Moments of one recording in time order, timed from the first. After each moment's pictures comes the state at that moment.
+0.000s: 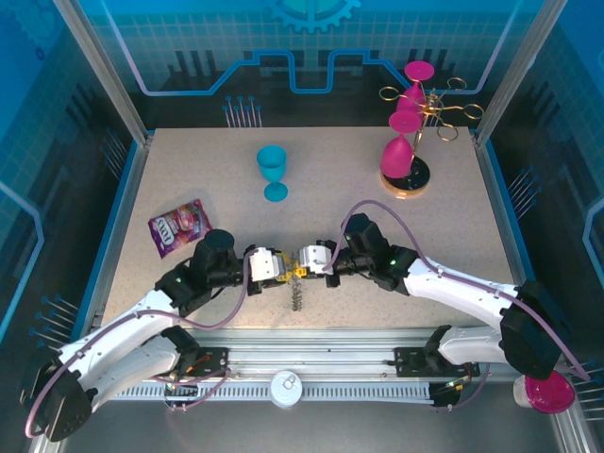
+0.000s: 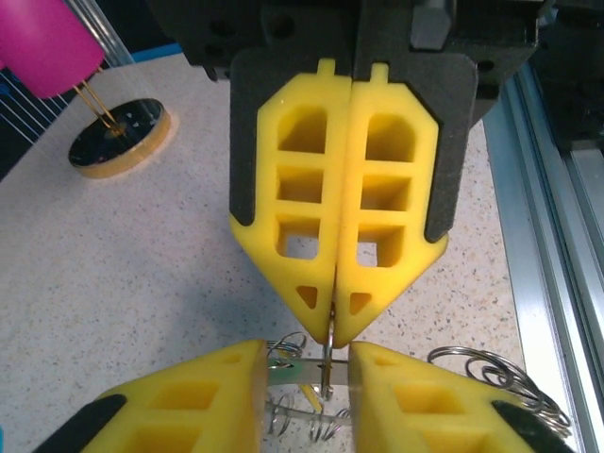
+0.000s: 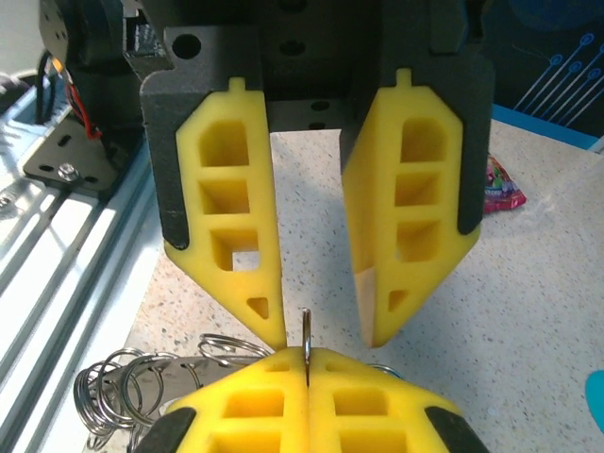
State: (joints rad) left arm -0.62 0.85 0.51 -0.12 0.53 0.56; right arm 0.81 1.25 0.74 0.00 -0.59 -0.64
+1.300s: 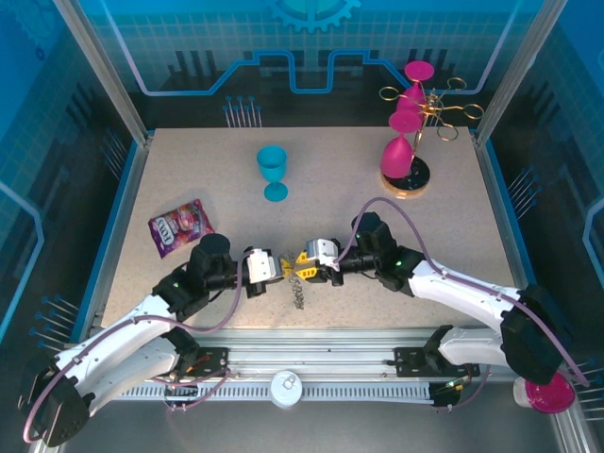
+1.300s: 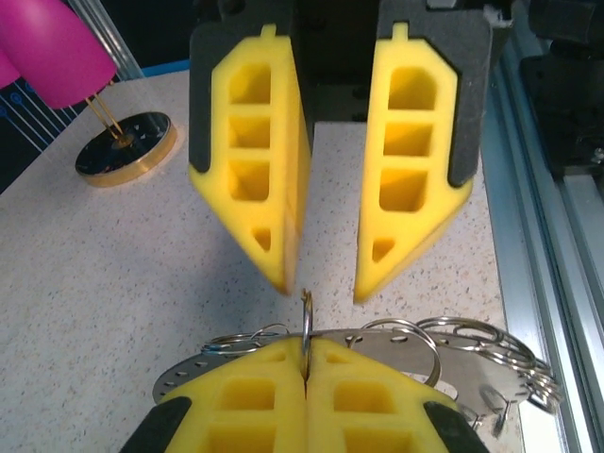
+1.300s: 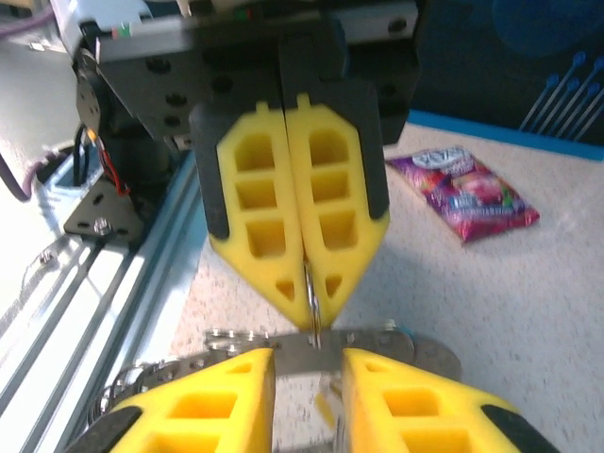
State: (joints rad) left arm -0.62 0.81 0.47 -0.09 0.53 0.51; right arm 0.76 1.22 0.69 0.06 -0.69 -0.53
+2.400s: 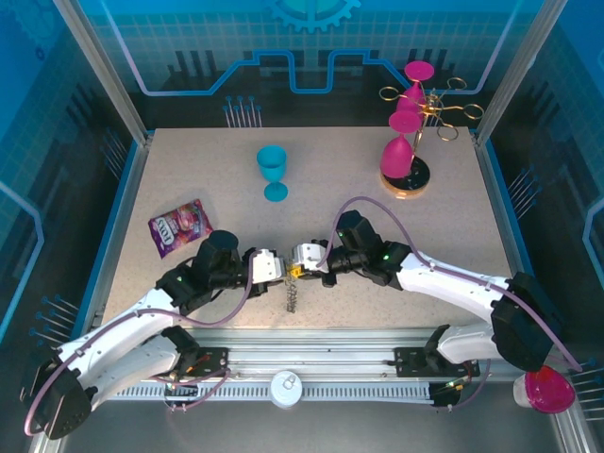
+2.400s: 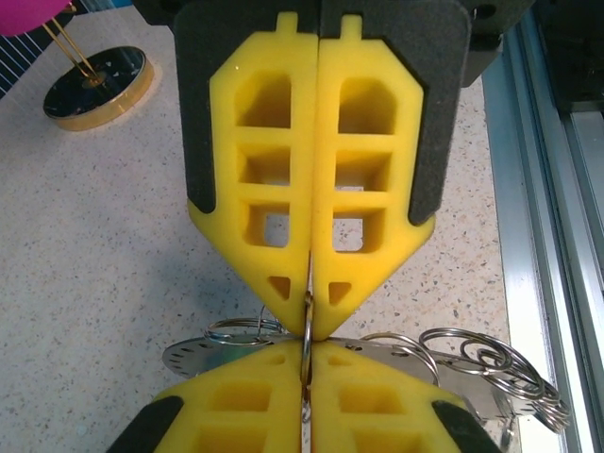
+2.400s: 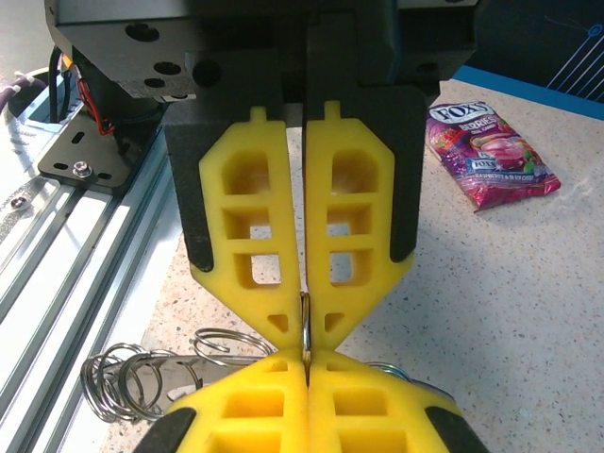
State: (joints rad) left arm -0.63 0.87 0.53 -0.22 0.48 0.57; right arm 0.83 1.32 0.79 -0.06 -0.59 -0.63
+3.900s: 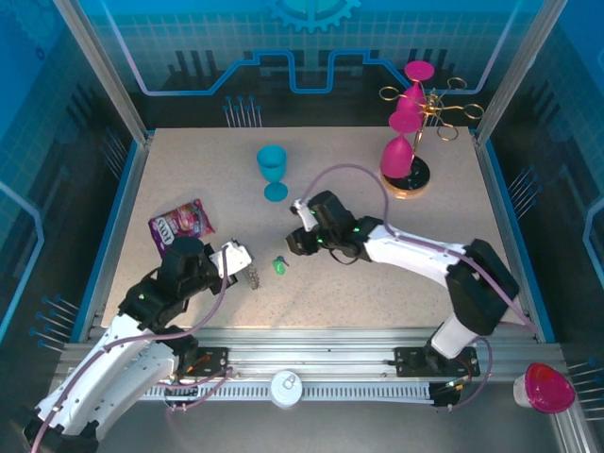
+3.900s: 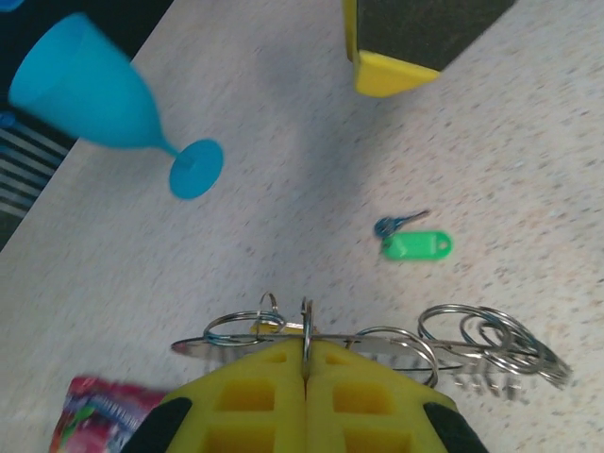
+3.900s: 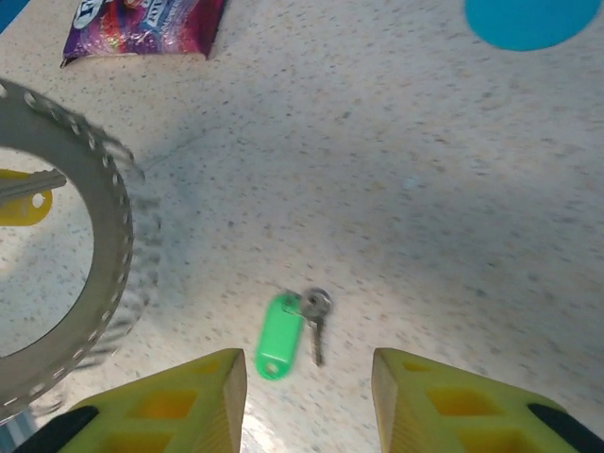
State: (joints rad) left arm -0.44 0.58 0.59 -0.60 0.07 0.61; right arm 0.81 1.65 1.13 -0.28 -0.14 0.27
